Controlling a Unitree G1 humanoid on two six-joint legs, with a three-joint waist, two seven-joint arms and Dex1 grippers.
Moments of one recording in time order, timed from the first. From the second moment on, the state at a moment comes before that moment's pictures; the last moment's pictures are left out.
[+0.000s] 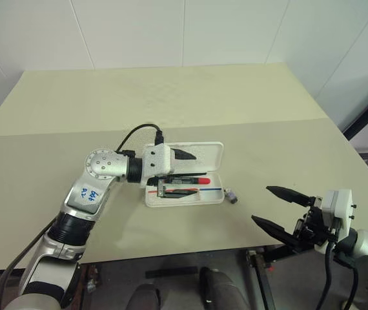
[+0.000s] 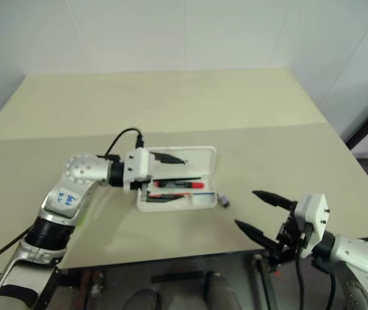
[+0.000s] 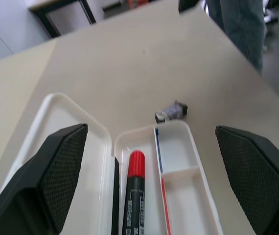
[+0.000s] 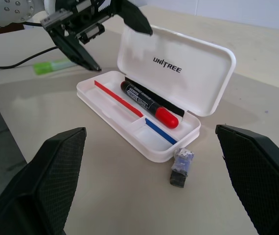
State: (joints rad) left arm -0.60 0.52 -0.15 -0.12 -0.24 0.20 -1.06; right arm 0.23 -0.65 -0.31 -0.50 0.66 0.22 0.97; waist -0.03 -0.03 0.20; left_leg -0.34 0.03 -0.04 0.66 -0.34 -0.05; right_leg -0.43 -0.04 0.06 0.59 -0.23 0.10
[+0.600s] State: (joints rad) left arm -0.39 0.62 0.20 -0.50 -0.31 0.66 -0.58; right arm 0.06 -0.74 -0.32 -0.45 0.80 0.26 1.15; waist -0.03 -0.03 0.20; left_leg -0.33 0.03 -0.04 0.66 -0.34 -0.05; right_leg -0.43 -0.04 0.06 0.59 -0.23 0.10
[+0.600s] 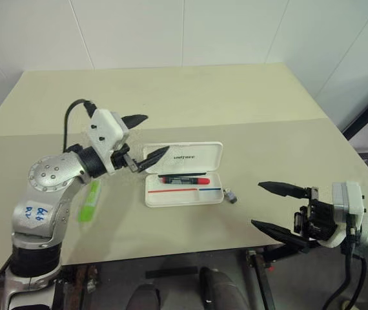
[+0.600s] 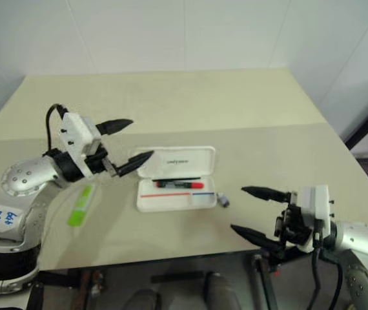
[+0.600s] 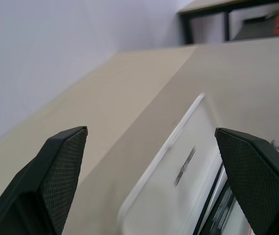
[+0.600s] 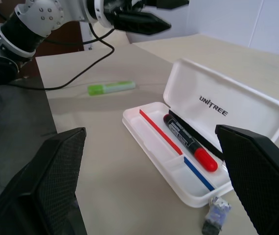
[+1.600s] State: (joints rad) left arm -0.17 0.54 0.25 -0.67 -0.05 1.26 -0.07; right arm -0.06 -0.85 -0.38 -0.35 0.92 0.40 1.28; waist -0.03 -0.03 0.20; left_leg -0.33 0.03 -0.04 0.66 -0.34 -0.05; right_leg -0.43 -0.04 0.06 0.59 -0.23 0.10
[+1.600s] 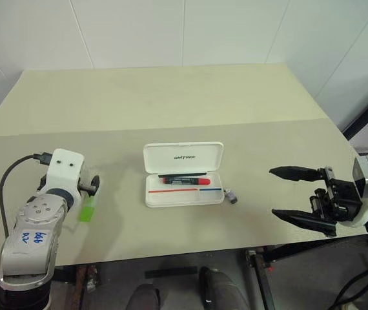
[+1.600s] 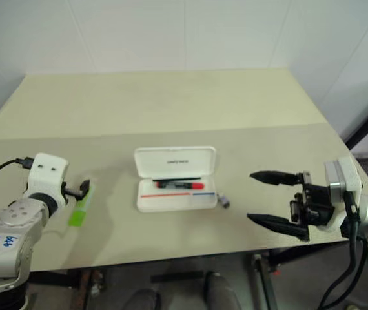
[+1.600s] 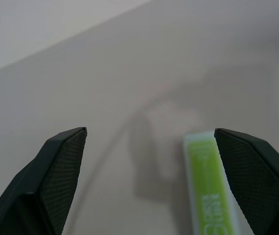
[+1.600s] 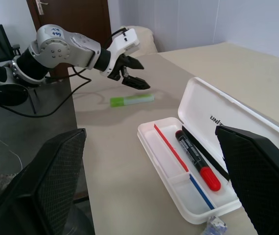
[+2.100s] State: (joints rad) left arm -0.13 0.43 0.22 -0.70 0.02 1.31 0.01; right arm -0.07 -0.85 -0.36 -0.47 0.97 0.46 1.25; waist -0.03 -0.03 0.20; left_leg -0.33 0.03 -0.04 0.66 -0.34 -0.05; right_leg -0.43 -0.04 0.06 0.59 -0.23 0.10
